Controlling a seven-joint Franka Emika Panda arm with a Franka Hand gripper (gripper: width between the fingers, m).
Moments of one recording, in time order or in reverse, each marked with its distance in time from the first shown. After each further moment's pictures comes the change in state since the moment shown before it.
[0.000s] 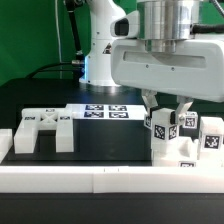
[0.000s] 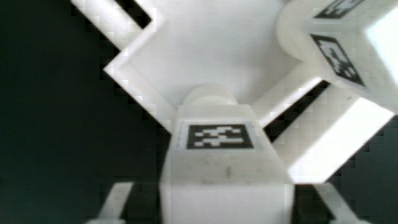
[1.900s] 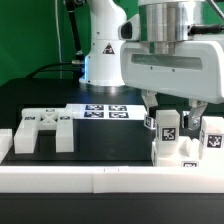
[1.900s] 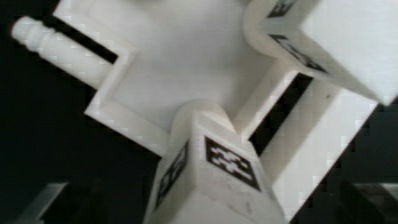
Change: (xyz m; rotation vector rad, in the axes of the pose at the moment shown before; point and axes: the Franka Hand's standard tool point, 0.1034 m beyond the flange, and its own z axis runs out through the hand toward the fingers) arm -0.007 -0.006 0.002 0.031 -0.021 -0.087
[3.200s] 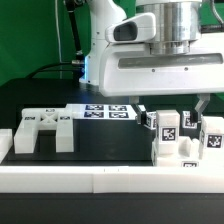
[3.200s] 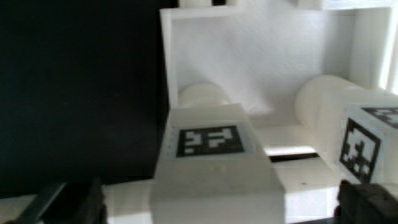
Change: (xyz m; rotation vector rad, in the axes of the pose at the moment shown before) arm 0.004 0.004 0.000 -0.008 0.005 -0.807
